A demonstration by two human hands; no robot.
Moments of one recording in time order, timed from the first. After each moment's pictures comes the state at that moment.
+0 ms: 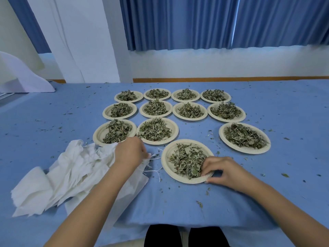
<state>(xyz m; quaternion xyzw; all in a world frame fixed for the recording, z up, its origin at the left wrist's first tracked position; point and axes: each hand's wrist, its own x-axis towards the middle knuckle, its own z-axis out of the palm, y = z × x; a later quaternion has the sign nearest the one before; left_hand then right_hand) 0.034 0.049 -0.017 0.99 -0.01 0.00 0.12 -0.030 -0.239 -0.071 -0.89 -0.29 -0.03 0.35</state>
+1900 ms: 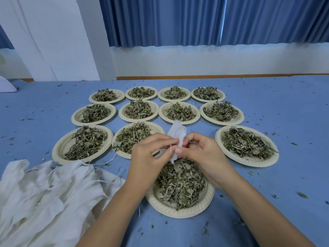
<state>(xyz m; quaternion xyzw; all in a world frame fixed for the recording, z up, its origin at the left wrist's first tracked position) 0.060 -0.032 -0.054 0.75 -0.32 0.25 0.52 0.039 -0.193 -0.049 -0.65 -0.06 -0.02 0.76</state>
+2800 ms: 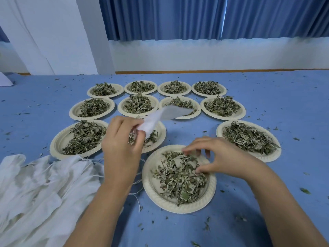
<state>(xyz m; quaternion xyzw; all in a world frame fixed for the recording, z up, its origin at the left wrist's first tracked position) 0.064 -0.004 -0.041 0.79 -0.17 0.46 0.36 0.035 -0.235 -0.028 -0.95 -0.19 0.04 0.25</state>
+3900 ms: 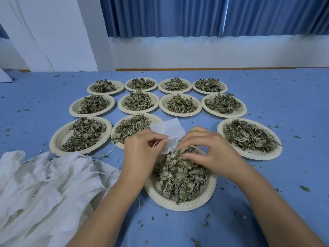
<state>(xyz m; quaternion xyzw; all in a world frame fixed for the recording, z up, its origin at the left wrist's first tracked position) 0.061 -0.027 -0.054 0.84 -0.17 0.22 0.47 0.031 -0.213 -0.036 -0.88 -0.26 -0.13 0.38</state>
